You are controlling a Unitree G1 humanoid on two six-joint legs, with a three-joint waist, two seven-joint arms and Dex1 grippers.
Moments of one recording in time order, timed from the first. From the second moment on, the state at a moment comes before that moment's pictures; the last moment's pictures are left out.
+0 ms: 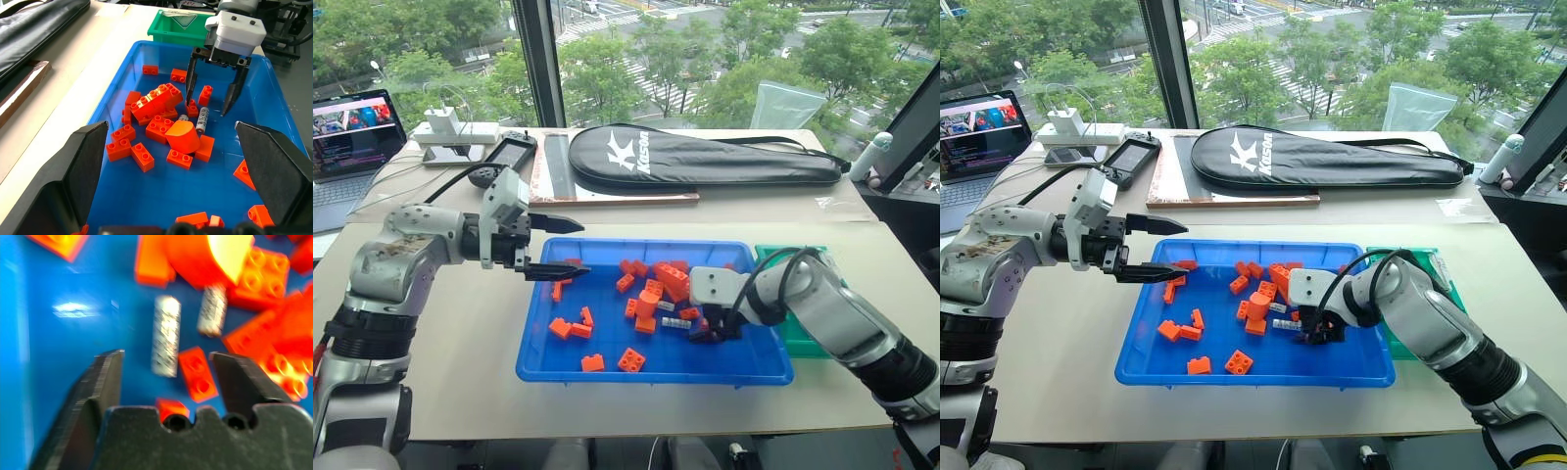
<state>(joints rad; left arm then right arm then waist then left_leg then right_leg) -0.69 0.82 -0.01 -0.04 -0.53 0.59 -1.33 -0.63 -0.88 0.48 -0.39 0.09 0.73 1.16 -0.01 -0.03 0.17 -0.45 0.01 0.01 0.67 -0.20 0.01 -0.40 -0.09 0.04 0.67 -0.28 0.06</state>
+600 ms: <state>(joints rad) -0.69 0.82 -0.01 -0.04 -0.53 0.59 -1.33 -0.61 -0.84 0.46 -0.48 0.18 0.89 1.13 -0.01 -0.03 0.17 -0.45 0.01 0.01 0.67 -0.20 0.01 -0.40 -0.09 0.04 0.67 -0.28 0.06</state>
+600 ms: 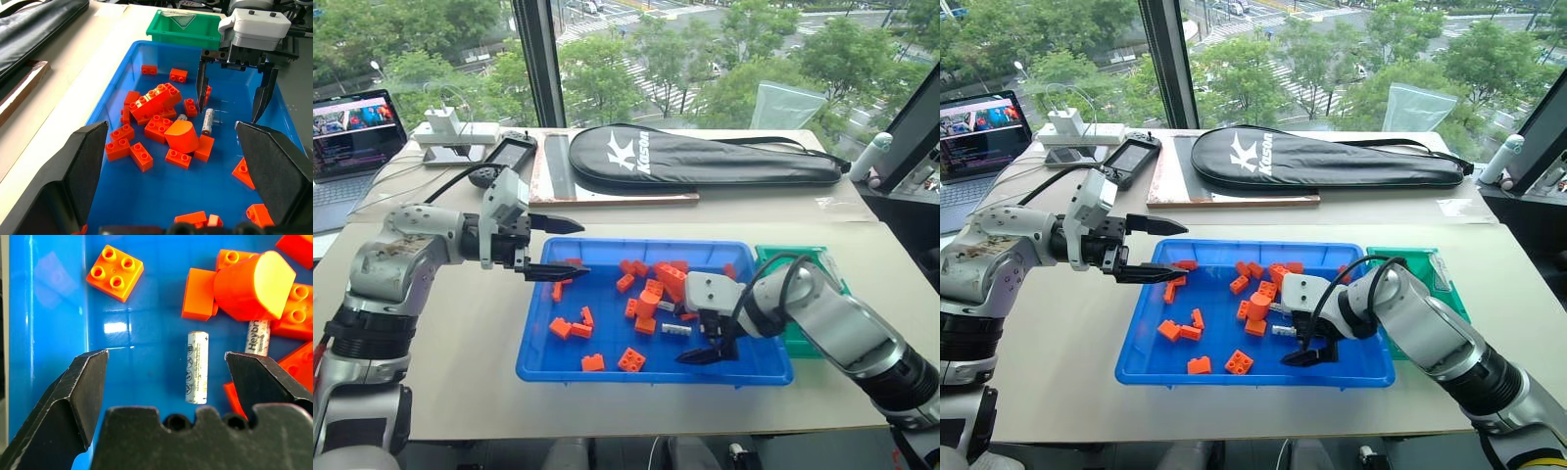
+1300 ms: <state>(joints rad) -0.69 0.83 -0.01 -0.04 -0.54 0.61 -1.35 -0.63 -0.82 0.53 -0.43 0.14 0.92 1.07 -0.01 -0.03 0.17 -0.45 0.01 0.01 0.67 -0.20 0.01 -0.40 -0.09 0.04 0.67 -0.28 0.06</state>
